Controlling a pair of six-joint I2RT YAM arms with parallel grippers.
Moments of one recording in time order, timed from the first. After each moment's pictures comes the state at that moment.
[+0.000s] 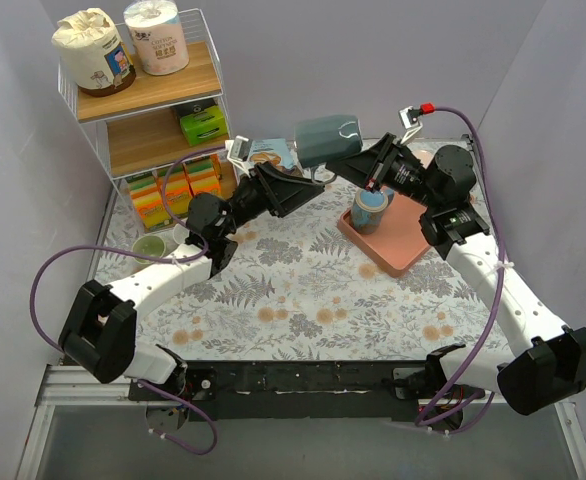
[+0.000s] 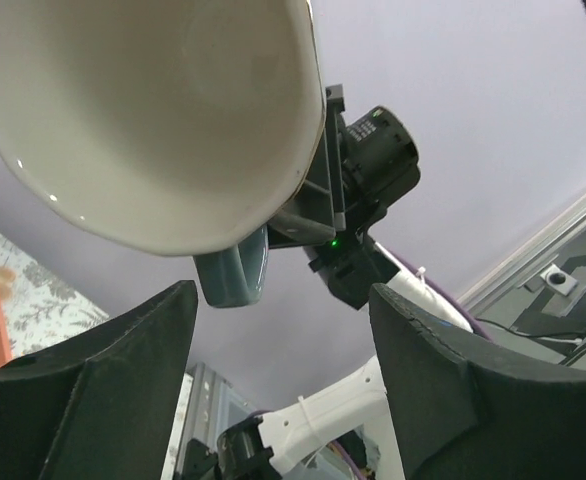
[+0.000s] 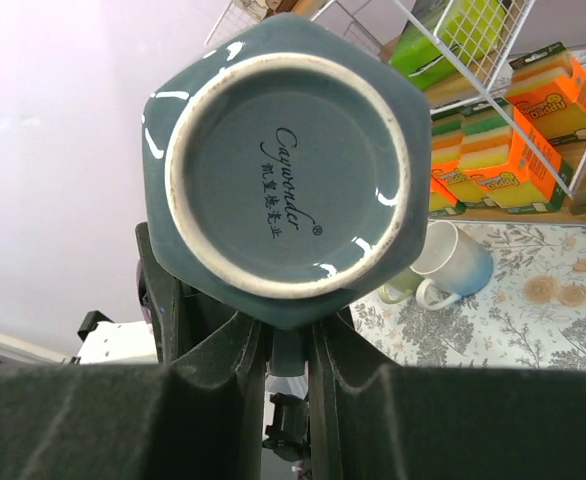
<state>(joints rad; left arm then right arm) -0.60 1.40 0.91 1.03 0.56 -1.20 0.40 1.20 1.15 0.22 -0.65 1.03</state>
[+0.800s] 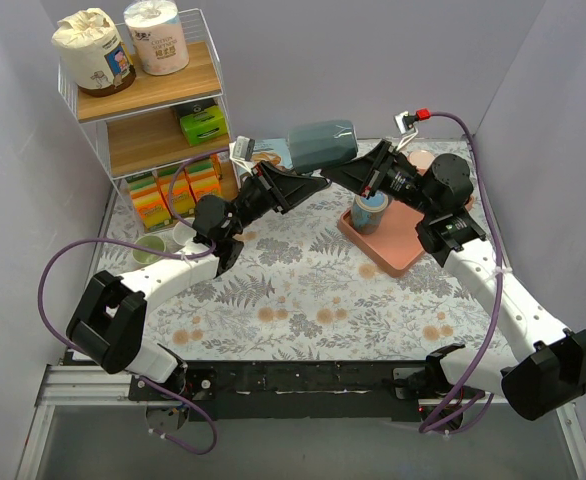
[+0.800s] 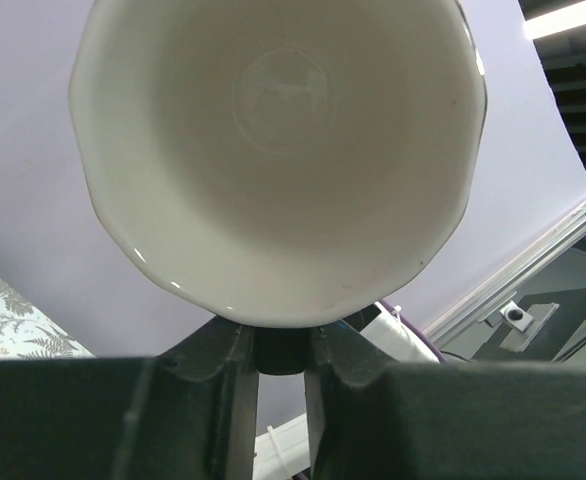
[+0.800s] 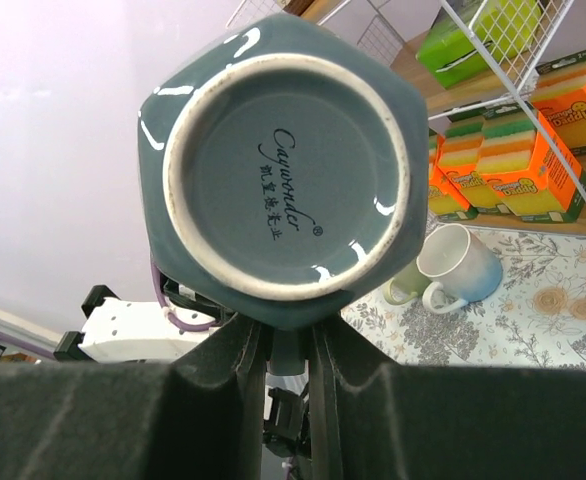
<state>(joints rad) -0.62 1.46 0.91 1.14 0.47 -1.32 0.45 1.18 1.10 0.30 -0.63 1.02</state>
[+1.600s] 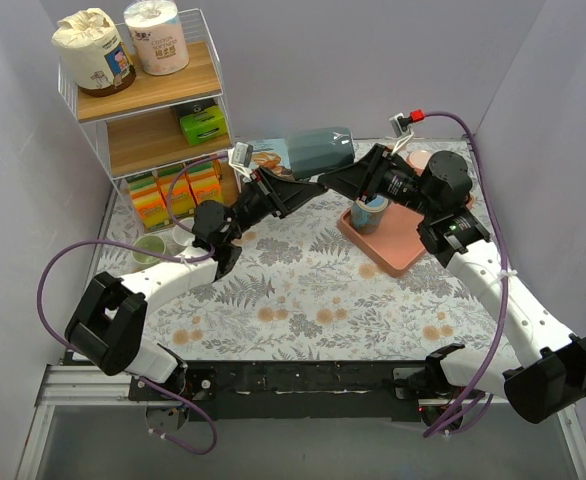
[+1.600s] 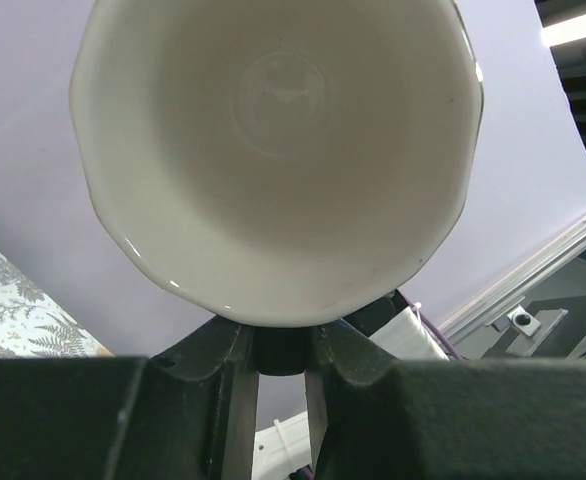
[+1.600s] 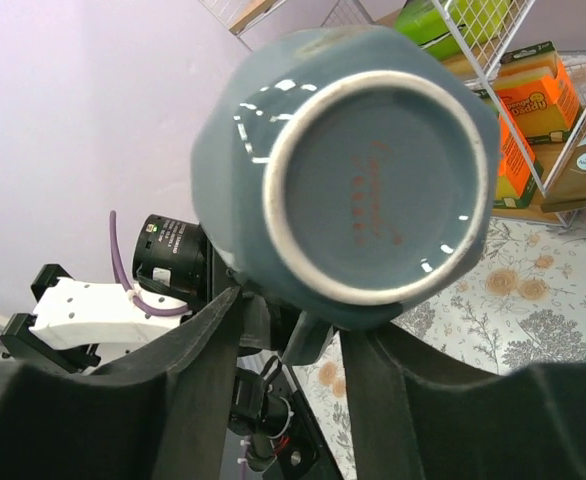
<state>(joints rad) -0.62 1.45 0.86 1.16 0.46 -1.33 0.47 1.16 1.14 0.14 -0.61 0.85</state>
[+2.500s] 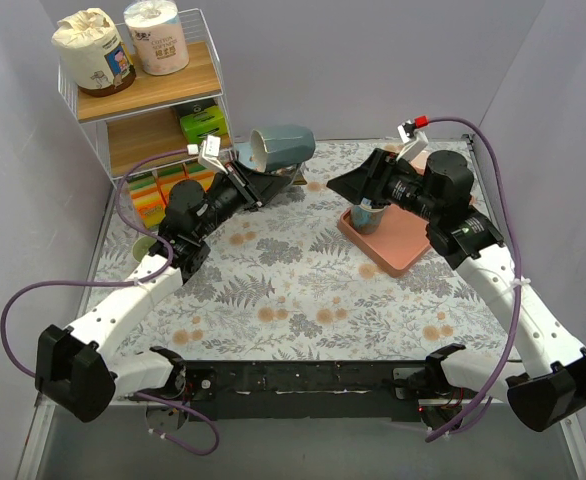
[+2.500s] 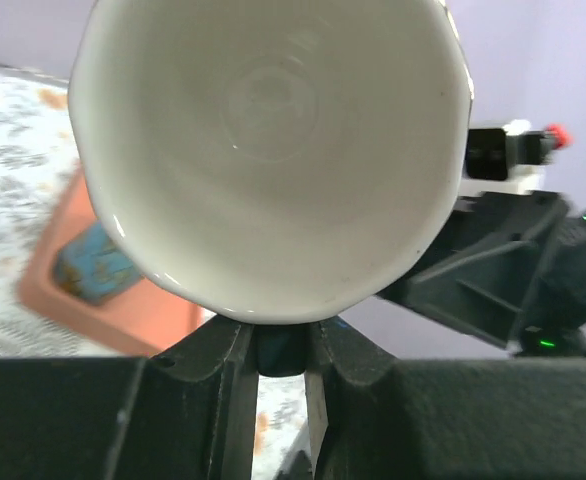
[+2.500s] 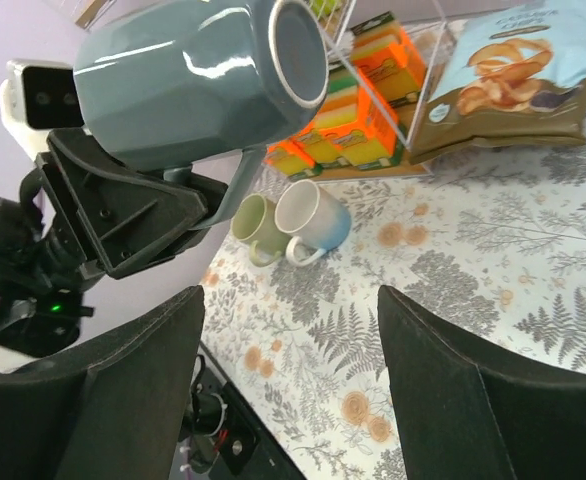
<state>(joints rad) -0.50 1.19 0.90 0.51 0.32 -1.01 0.47 1.13 1.20 -0.19 -0.43 0.69</state>
